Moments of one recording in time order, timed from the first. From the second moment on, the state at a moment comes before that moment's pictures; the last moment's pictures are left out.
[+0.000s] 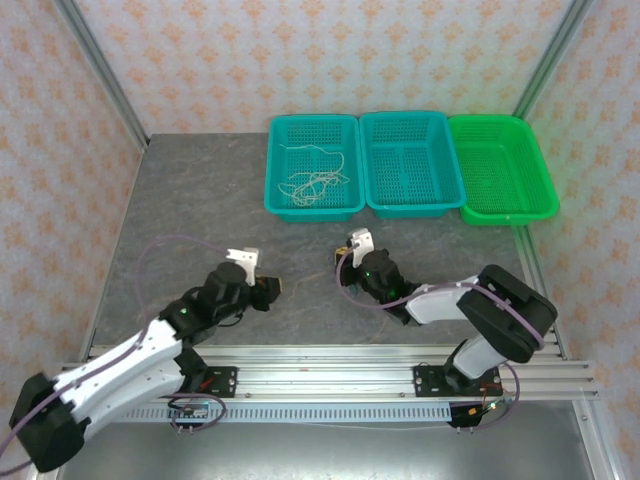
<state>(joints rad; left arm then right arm) -0.67 0.81 0.37 -0.21 0.01 -0.60 0.81 1.50 0.44 0.69 0.16 0.26</state>
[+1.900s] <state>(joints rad) -0.69 1.26 0.75 -0.09 0.42 -0.18 0.80 1.23 0.48 0.27 -0.22 0.15</state>
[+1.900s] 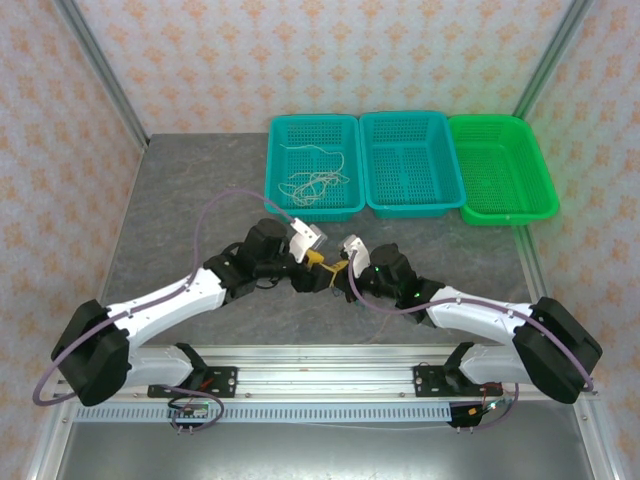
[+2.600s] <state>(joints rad) -0.68 1.03 0.72 -0.12 0.12 -0.29 0.81 1.34 0.48 0.33 0.27 0.42</state>
